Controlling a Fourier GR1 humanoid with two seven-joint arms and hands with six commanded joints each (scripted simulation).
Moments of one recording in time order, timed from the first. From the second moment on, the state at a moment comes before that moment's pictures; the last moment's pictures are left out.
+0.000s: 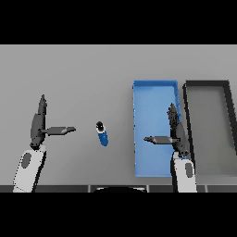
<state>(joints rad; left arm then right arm) -0.11 0.43 -0.16 -1.48 0.24 0.26 0.01 0.00 0.00 0.00 -1.57 0.00 0.00 0.00</state>
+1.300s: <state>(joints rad) -0.07 0.59 -0.42 -1.59 0.23 -0.28 -0.04 0.05 -0.14 0.09 -1.64 0.14 0.08 -0.06</state>
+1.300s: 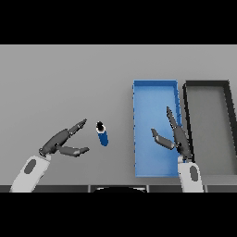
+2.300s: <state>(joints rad) -0.23 0.23 -0.52 -1.30 0.07 -0.18 -0.11 0.08 -0.15 0.09 -1.66 0.14 0.09 -0.04</state>
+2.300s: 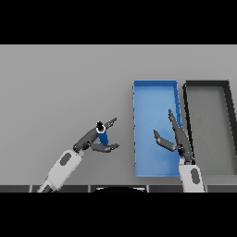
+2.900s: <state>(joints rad) -0.22 0.17 -0.54 -1.32 0.11 -0.18 -0.17 0.07 -0.16 0.08 -1.66 0.15 0.08 -0.04</state>
